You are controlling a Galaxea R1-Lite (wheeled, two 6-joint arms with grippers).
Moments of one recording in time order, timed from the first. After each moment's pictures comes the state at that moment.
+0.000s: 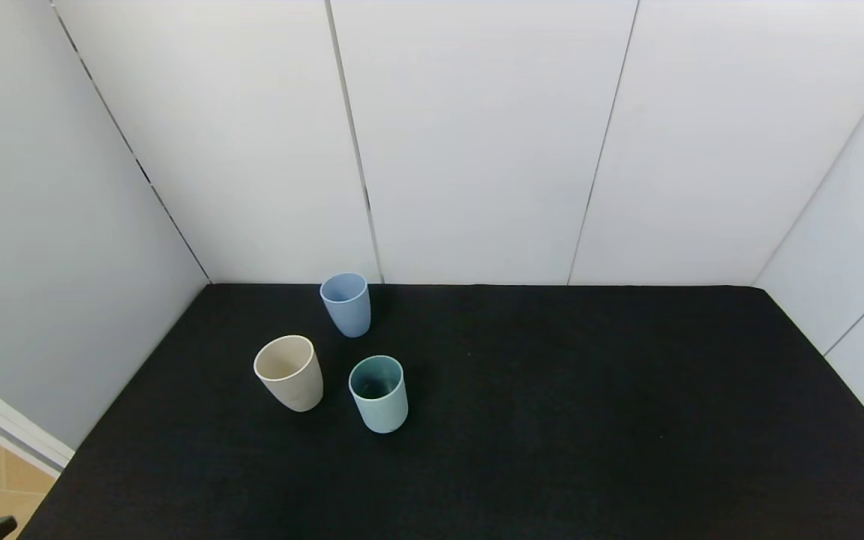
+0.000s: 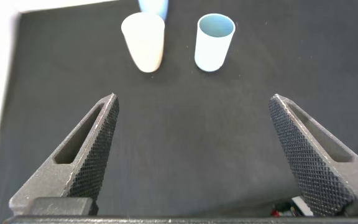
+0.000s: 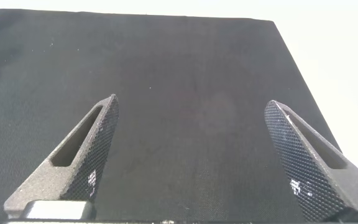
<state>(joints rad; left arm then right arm) -0.01 0.48 -0.24 -0.05 -0.26 0.05 0.01 0.00 0.00 0.00 0.01 0.01</state>
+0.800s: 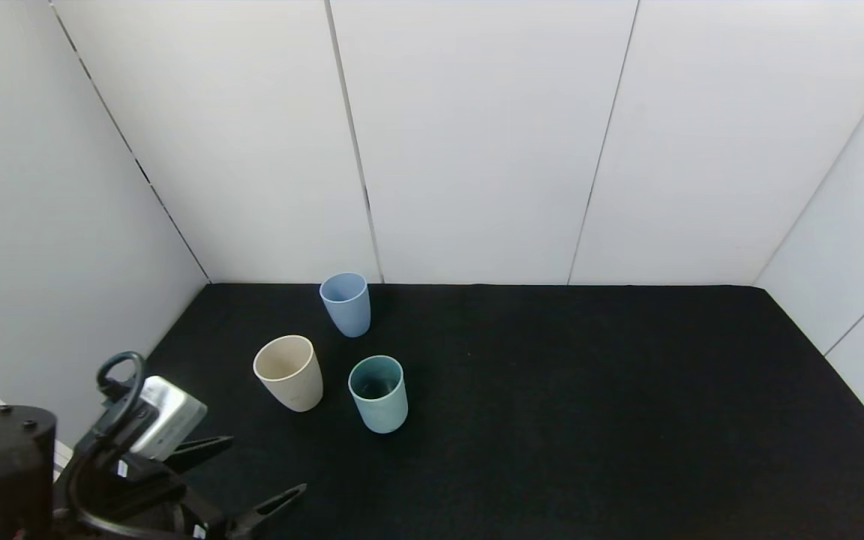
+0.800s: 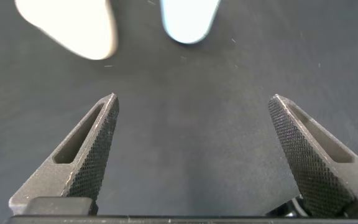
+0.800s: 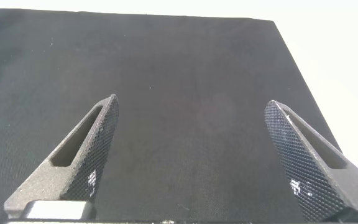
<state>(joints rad) -0.36 1.28 -0.28 -0.48 -0.07 0.09 0.01 0.00 0.00 0.00 0.01 0.01</state>
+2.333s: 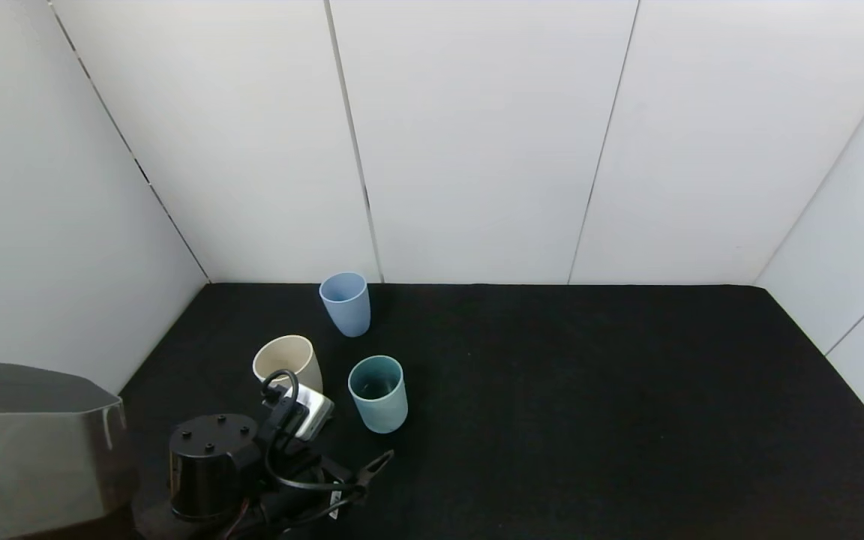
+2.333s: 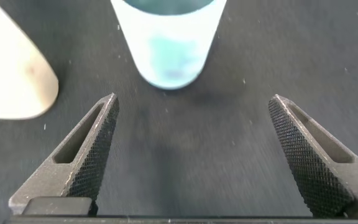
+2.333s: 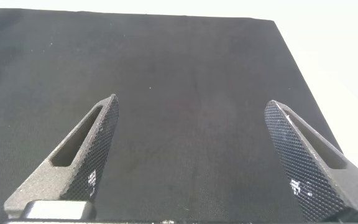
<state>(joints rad) -0.44 2.06 -0.17 -1.50 -0.03 0.06 0.01 0.00 -0.01 0.00 0.01 0.01</state>
